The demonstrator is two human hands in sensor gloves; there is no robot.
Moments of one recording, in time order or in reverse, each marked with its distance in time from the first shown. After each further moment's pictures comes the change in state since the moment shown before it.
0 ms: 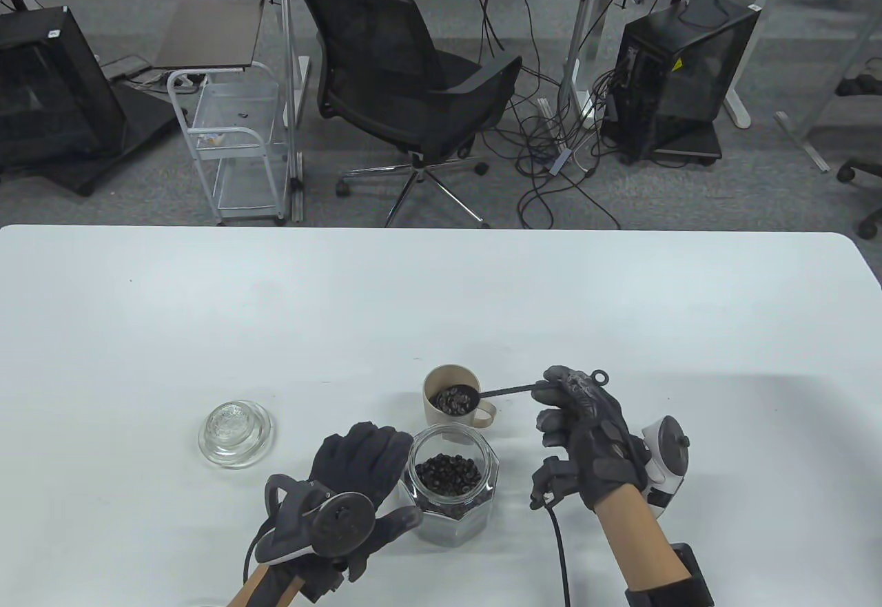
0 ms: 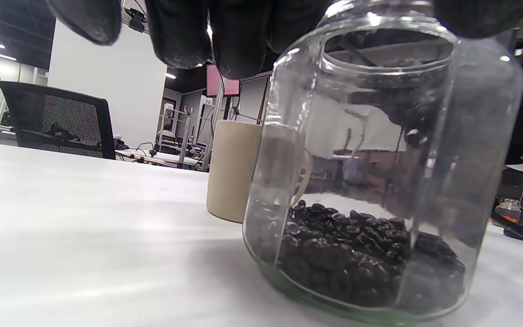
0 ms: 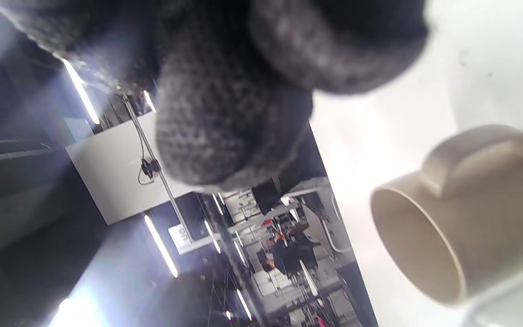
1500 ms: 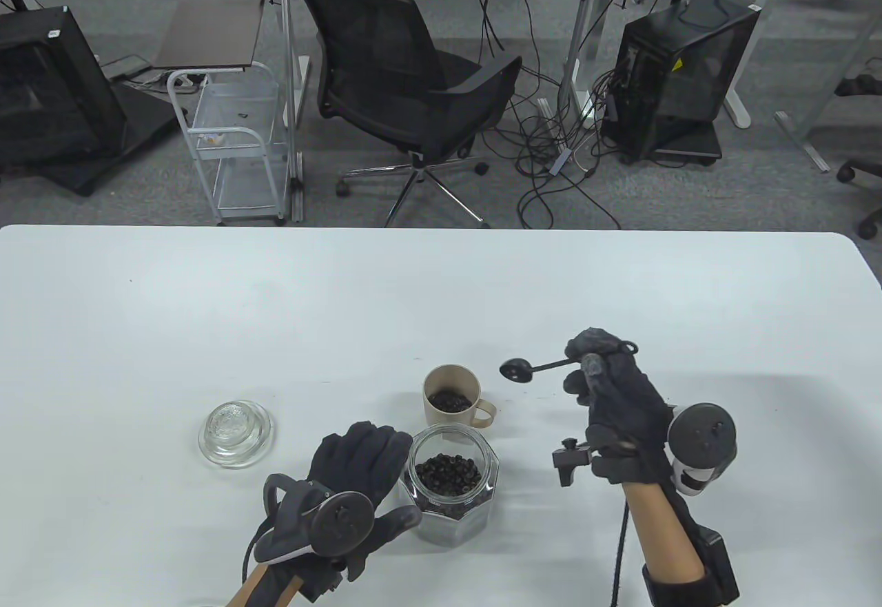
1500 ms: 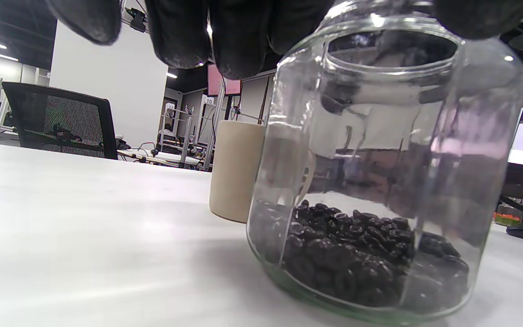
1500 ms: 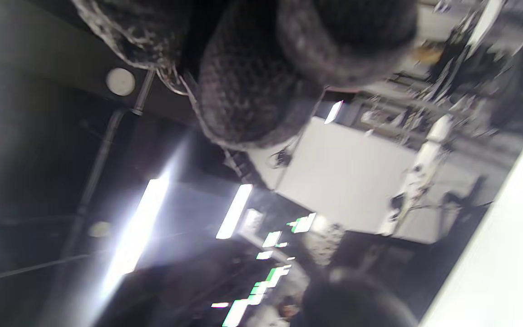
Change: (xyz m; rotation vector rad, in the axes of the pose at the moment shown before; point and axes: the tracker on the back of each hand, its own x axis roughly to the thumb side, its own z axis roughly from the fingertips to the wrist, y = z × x) left_hand -0.001 0.000 0.000 -0.003 0.004 -0.005; right_hand 0.102 0.003 0.014 -0.053 -0.677 0.695
